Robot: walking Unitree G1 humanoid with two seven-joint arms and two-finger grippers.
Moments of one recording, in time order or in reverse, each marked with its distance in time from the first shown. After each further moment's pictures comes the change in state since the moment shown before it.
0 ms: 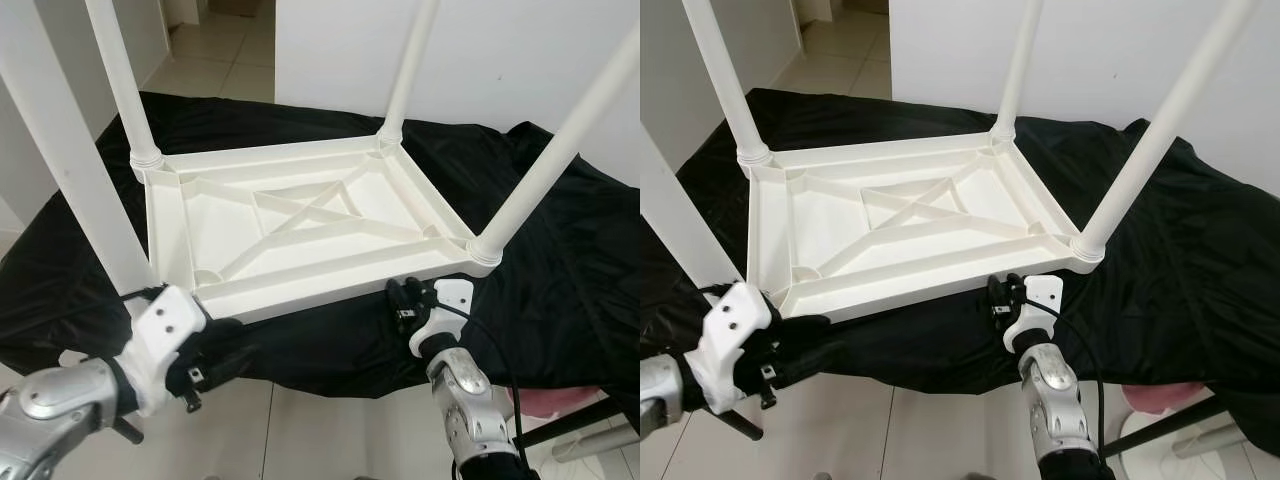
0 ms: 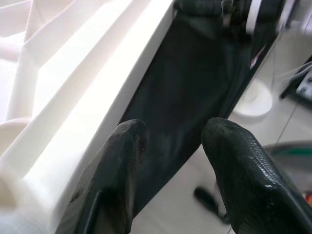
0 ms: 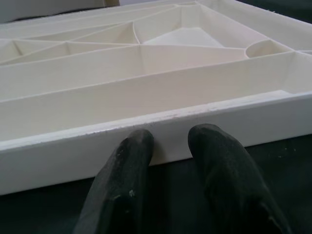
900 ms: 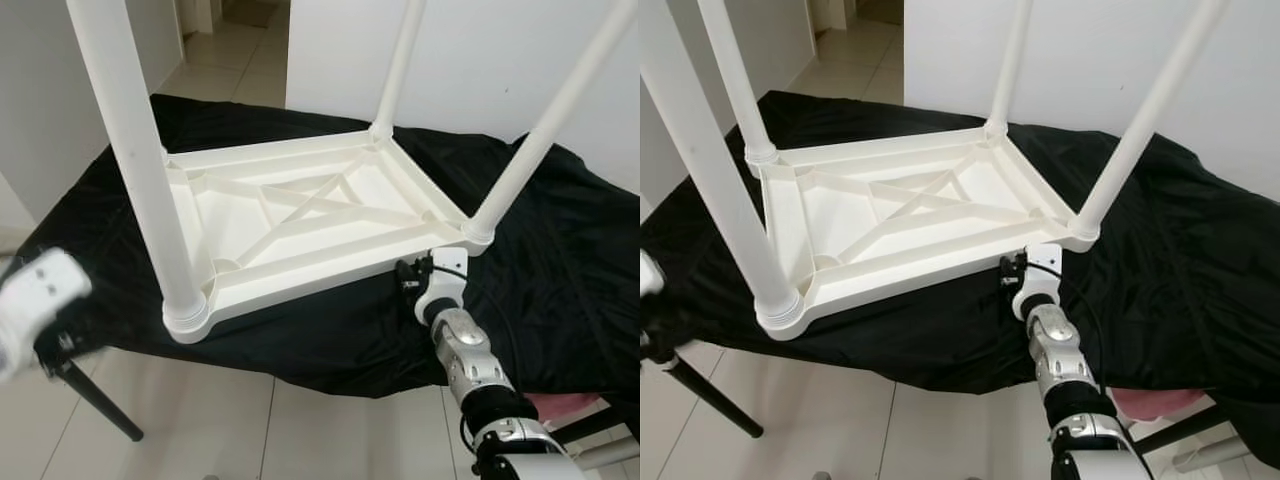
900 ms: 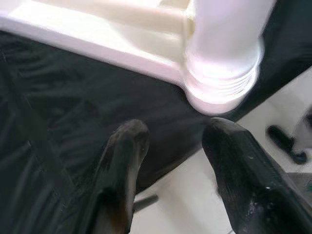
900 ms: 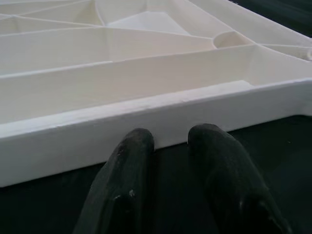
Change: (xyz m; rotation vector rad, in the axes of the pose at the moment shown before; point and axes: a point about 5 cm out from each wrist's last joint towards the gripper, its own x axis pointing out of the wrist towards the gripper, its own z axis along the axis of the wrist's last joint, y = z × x) left arm -0.060 0.086 -0.012 0.107 0.304 0.213; right arm 0.039 -0.025 0.002 -0.092 0.085 -0.109
